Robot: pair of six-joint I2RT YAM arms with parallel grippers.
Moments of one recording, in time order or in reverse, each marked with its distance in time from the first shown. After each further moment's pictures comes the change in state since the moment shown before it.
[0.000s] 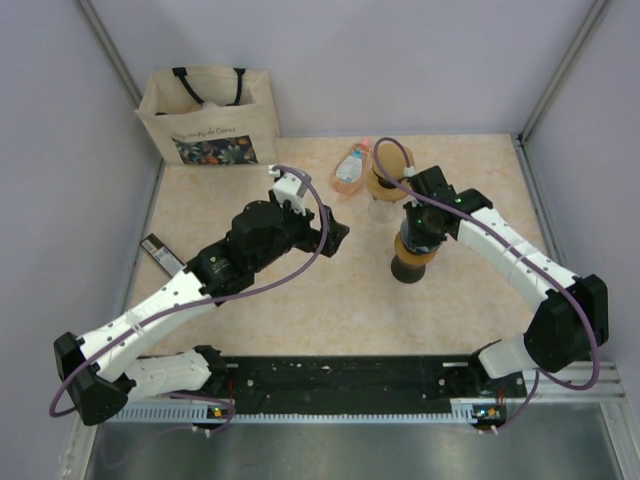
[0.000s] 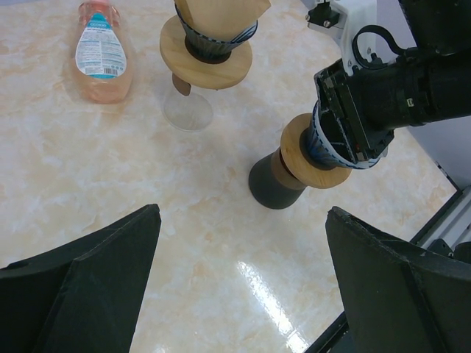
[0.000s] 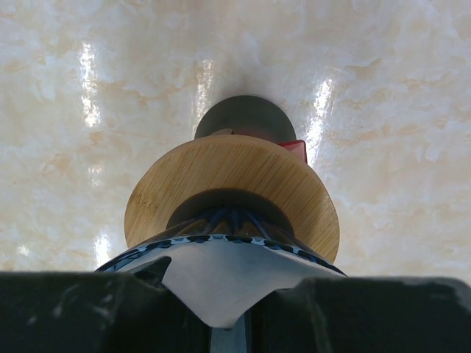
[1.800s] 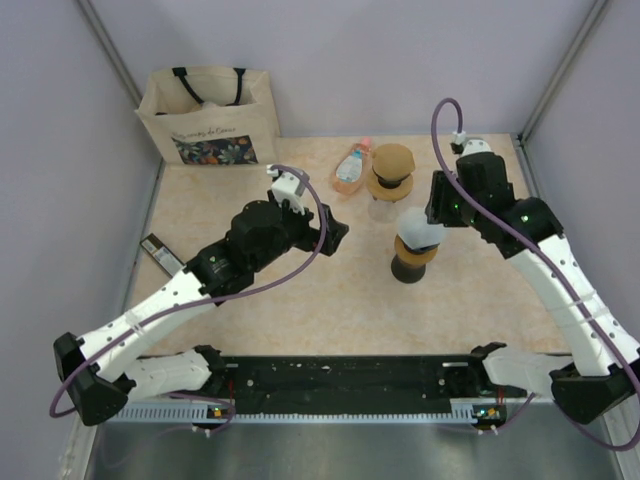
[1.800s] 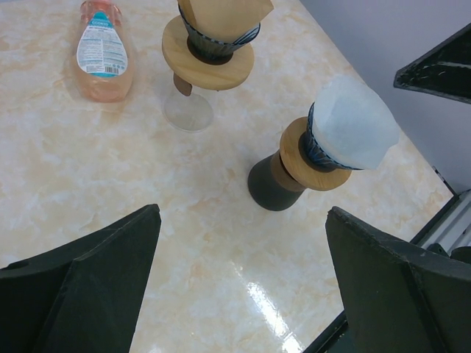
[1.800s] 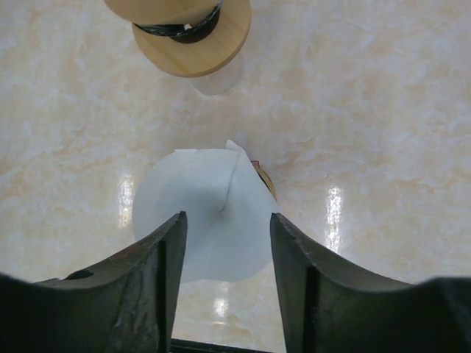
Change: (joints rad) left arm 0.004 -0.008 -0.003 -0.001 -0.009 -0.013; right arm -0.005 -0.266 0.172 -0.052 0.103 0.028
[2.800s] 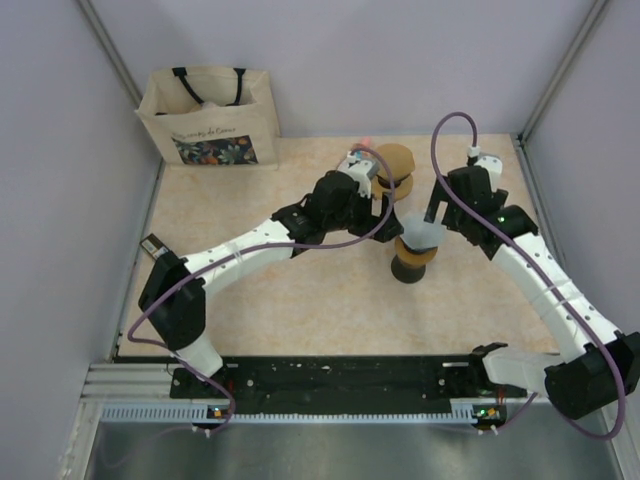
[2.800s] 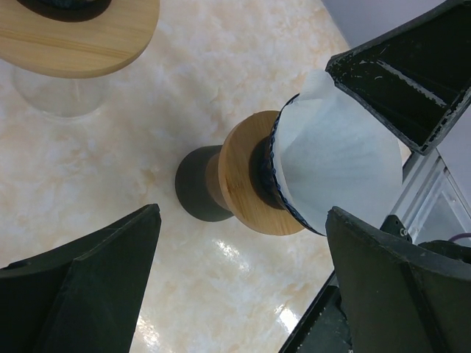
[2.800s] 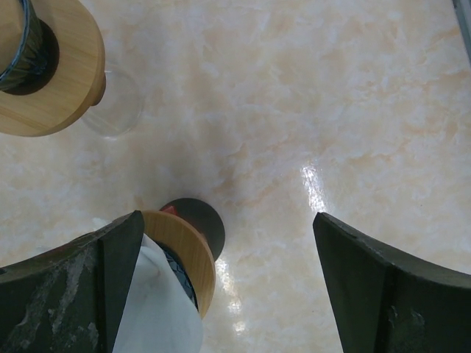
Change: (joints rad) left arm 0.010 0.587 0.301 0.089 0.299 -0.114; right arm -0.087 0.010 -0.225 0.167 0.252 0.141
